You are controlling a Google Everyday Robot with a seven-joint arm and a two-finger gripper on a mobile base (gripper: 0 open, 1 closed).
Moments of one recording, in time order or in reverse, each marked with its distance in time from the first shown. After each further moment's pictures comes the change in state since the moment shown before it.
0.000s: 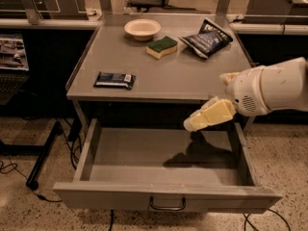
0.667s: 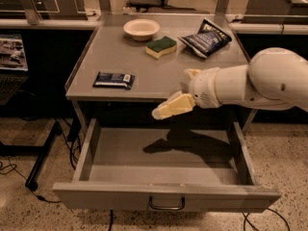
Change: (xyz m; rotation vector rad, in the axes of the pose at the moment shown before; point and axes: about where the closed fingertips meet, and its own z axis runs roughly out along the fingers) arm -0.040 -0.008 0.100 -0.079 -0.178 -0.055
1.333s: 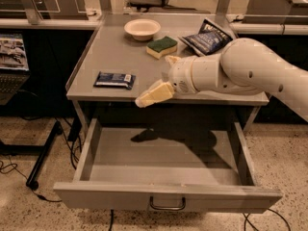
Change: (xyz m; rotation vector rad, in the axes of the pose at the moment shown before) arm -0.041 -0.014 0.054 -0.007 -0.060 -0.116
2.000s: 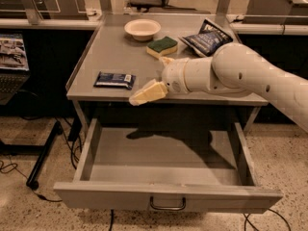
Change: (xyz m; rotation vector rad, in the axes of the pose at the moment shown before) arm -0.001 -0.004 0.023 -0.014 -0.049 0.025
